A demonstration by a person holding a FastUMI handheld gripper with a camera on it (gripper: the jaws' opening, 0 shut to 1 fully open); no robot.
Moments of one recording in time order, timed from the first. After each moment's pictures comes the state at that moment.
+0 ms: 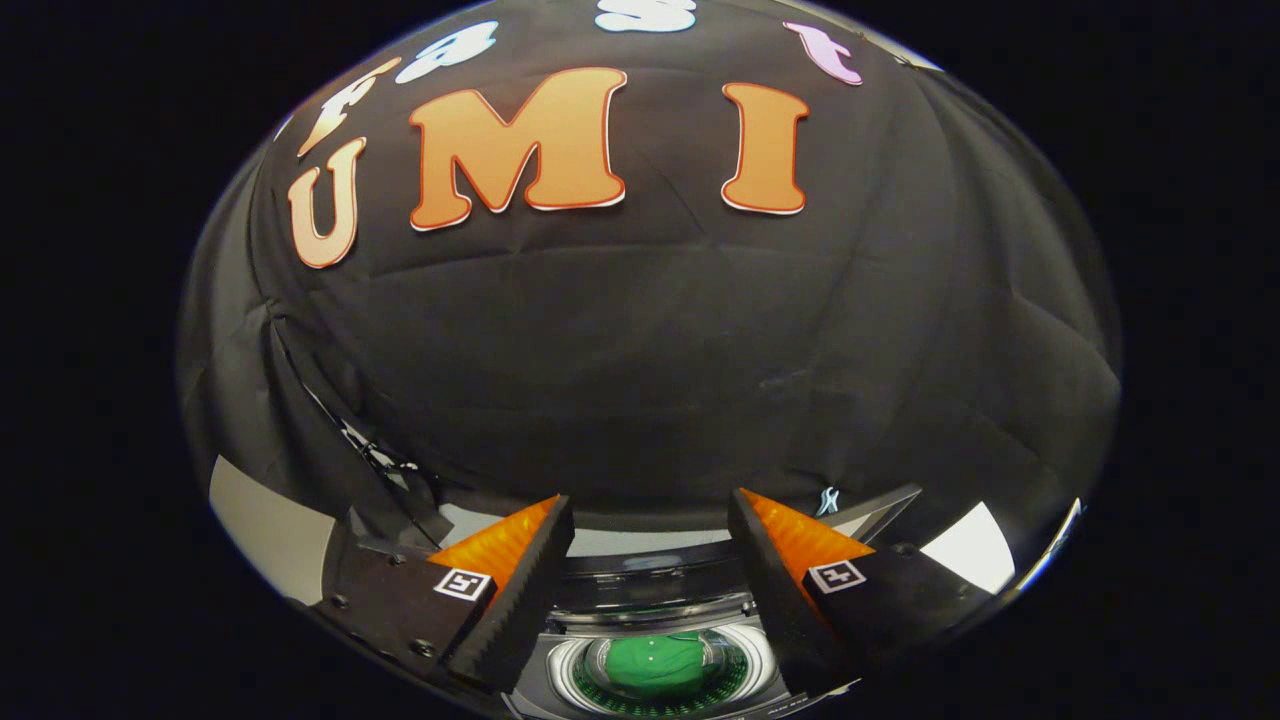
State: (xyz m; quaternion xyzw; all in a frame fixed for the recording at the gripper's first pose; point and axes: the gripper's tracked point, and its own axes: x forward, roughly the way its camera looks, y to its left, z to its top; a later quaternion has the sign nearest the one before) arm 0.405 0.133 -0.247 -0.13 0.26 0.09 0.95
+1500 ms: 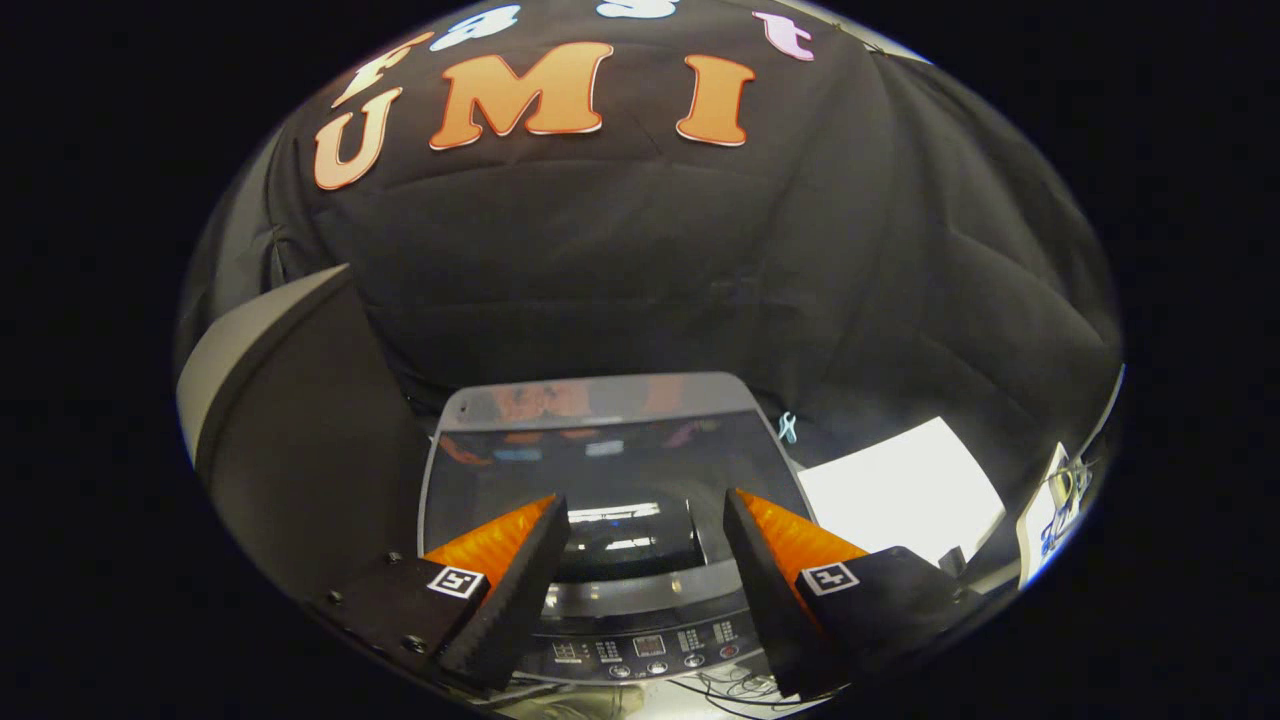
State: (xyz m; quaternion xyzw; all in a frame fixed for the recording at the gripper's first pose) arm 0.206 0.023 -0.363 -0.13 0.31 0.03 0.94
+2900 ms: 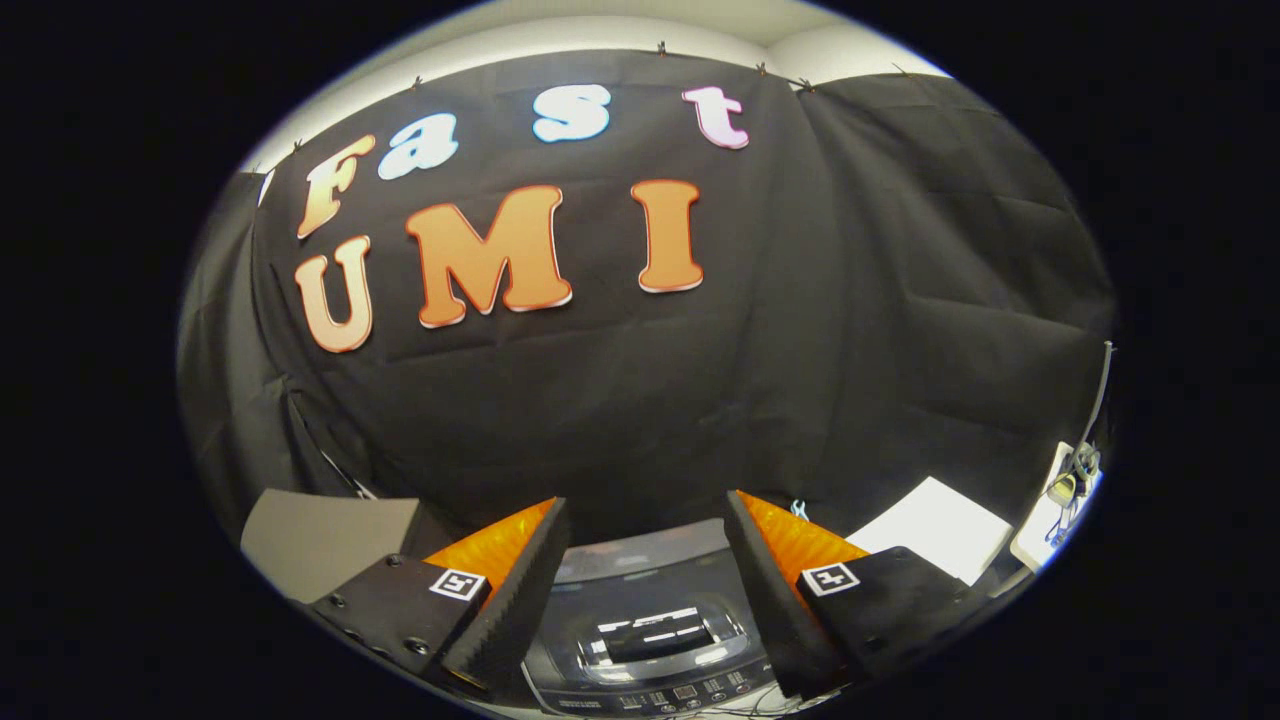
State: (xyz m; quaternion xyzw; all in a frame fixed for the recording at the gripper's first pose) arm 0.229 0.072 -0.118 -0.05 0.13 0.04 0.99
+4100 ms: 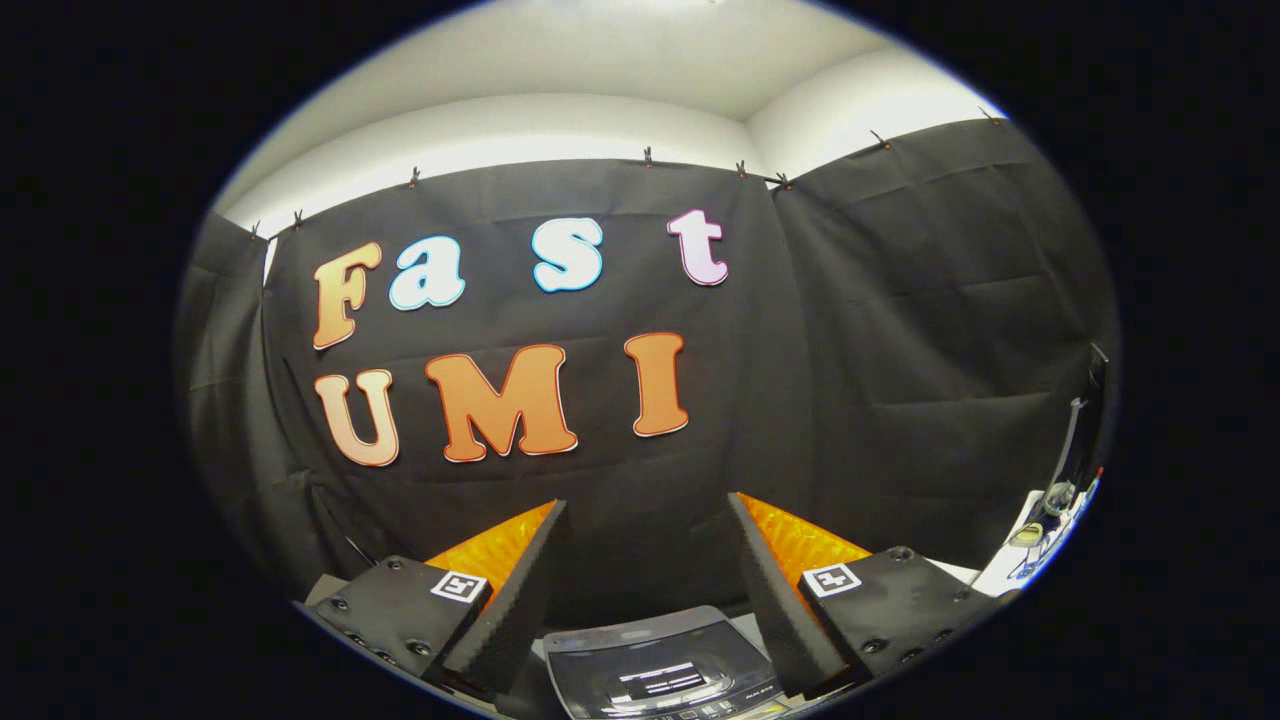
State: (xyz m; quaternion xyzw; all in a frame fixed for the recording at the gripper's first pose) arm 0.132 0.077 0.072 -0.03 -0.01 0.03 1.00
